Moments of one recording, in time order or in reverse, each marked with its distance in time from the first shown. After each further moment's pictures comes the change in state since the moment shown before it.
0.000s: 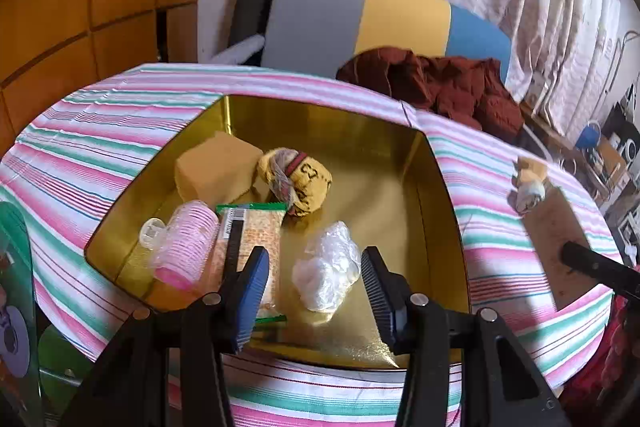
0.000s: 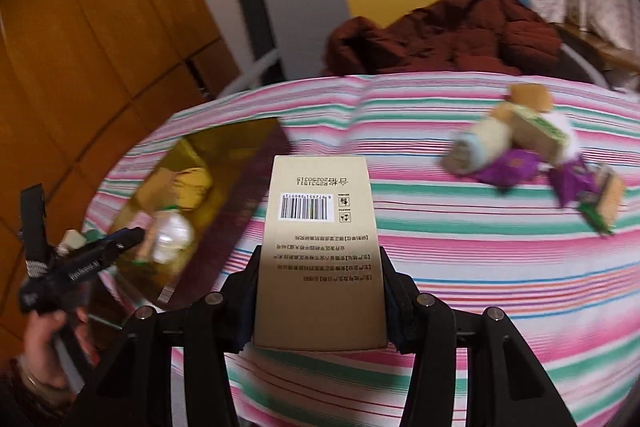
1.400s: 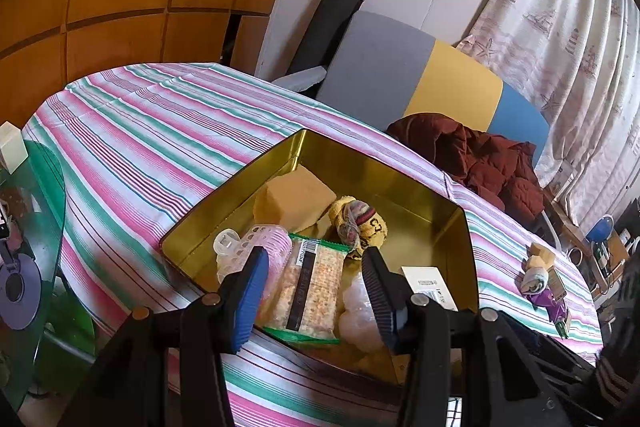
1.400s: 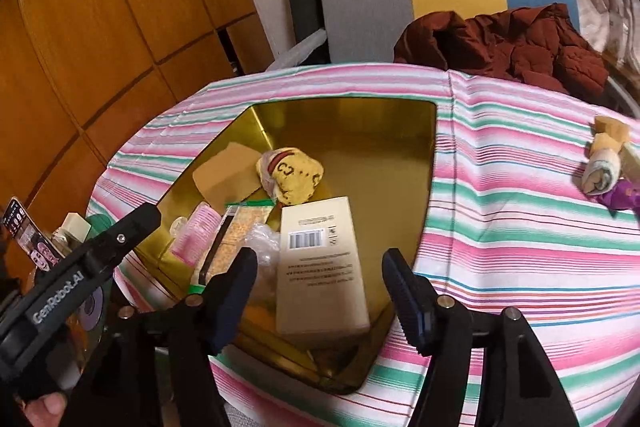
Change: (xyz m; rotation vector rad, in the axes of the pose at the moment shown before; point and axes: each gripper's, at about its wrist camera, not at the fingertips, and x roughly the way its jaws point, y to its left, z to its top) left arm -0.030 0.053 0.008 -0.260 -0.119 0.049; right arm 0.076 0.145 -0.004 -0.096 0.022 -0.056
